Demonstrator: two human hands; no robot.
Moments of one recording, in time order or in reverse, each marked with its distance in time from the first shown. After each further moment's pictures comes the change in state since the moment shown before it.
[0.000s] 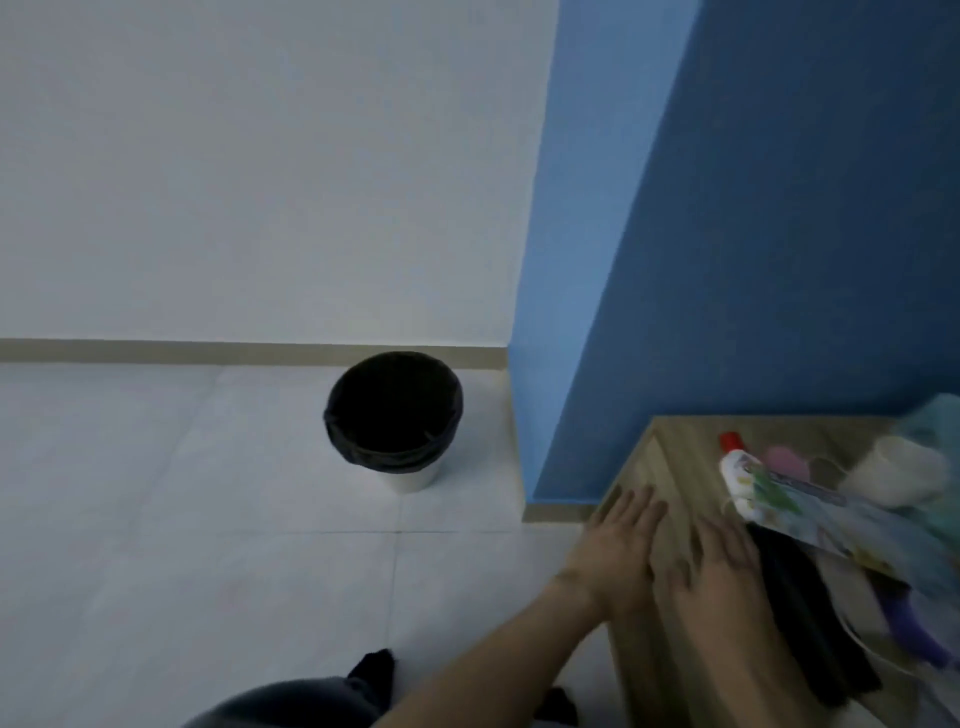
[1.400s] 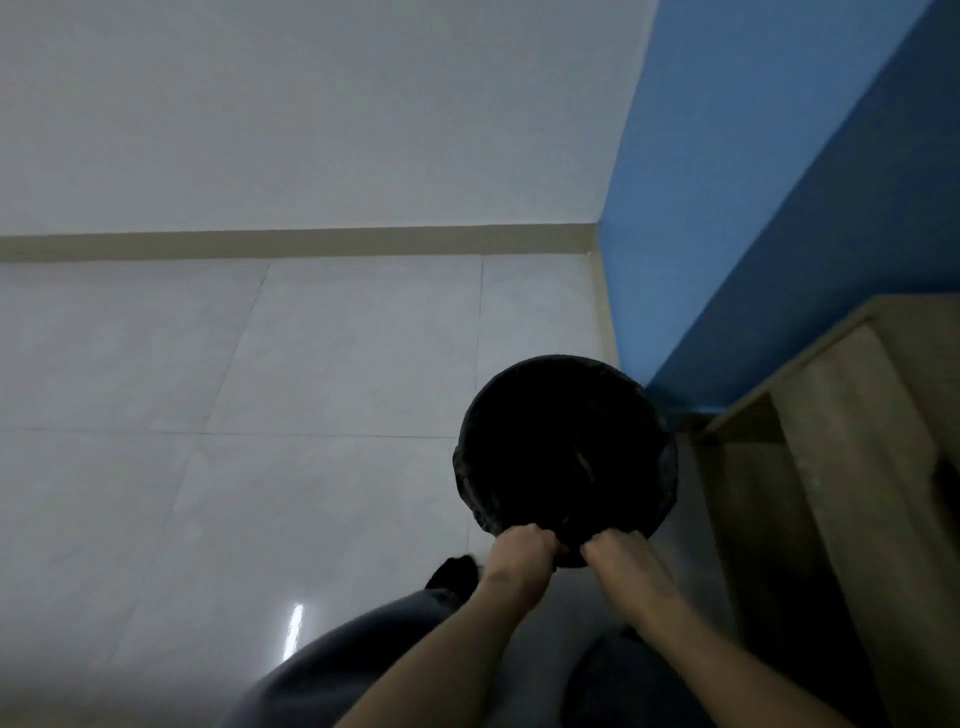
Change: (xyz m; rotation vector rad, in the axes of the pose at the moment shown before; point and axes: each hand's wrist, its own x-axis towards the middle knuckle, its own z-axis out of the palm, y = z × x) left_hand -0.102 -0.230 0.107 0.152 -0.343 -0.498; right_hand 0.027 -0.053 0.237 -0.420 -0.664 -0.507
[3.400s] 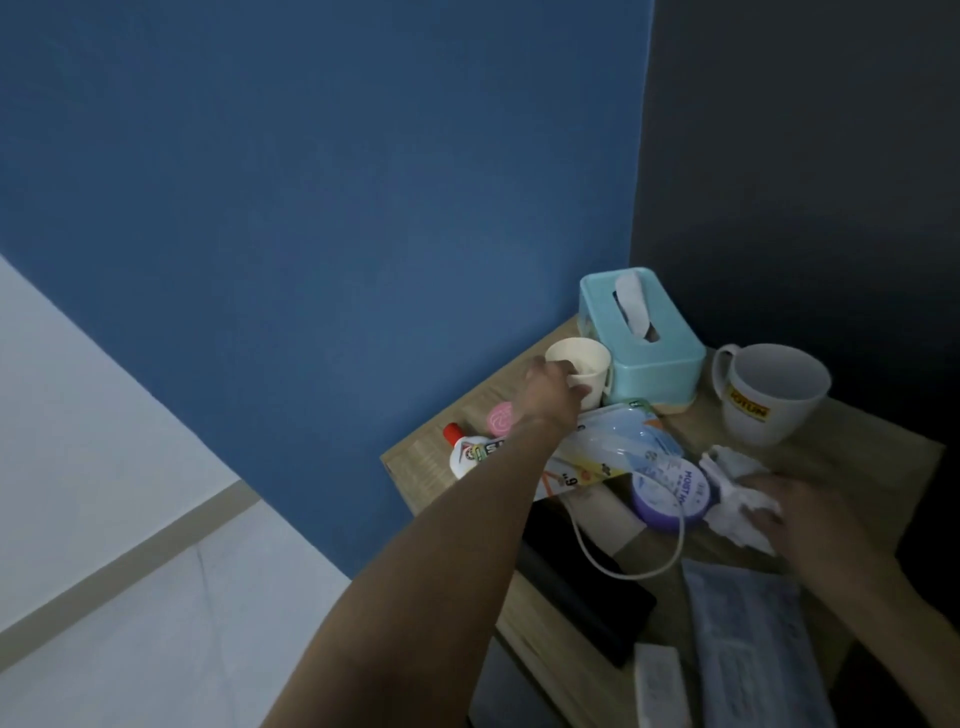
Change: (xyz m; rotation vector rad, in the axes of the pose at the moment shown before) left_hand 0.106 0.502 -0.182 -0.118 0.322 0.535; right_hand -0.338 0.331 -0.001 0.777 0.832 1.048
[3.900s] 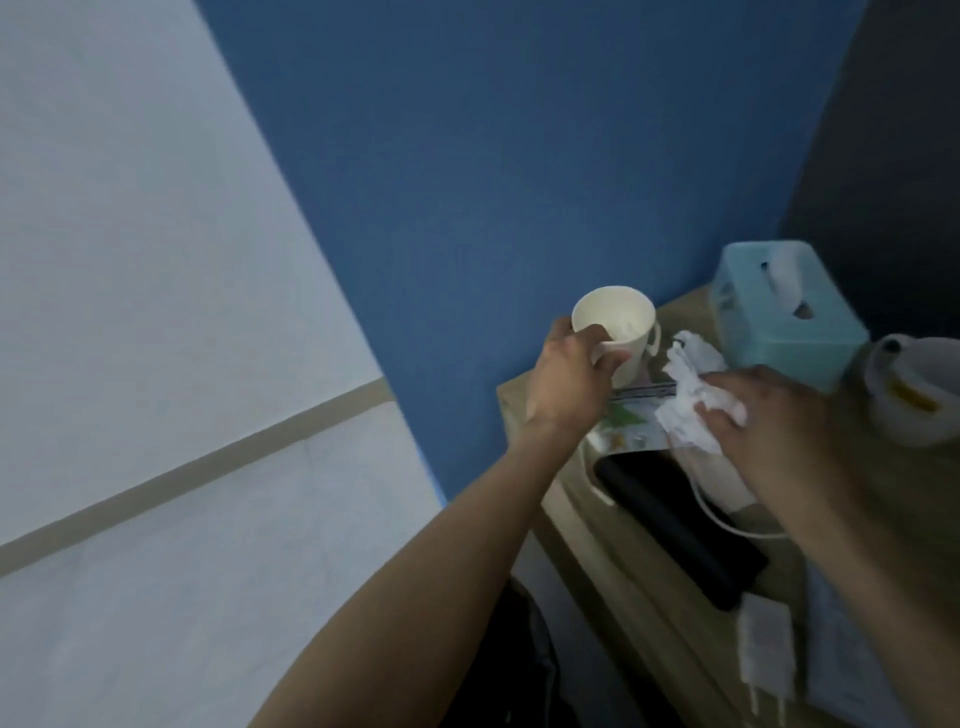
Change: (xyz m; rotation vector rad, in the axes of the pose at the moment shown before) left_hand -0.111 -0.056 -0.085 -0.122 0.334 0.028; right_hand -0.029 -0.152 0.010 0.050 0.307 -0.502
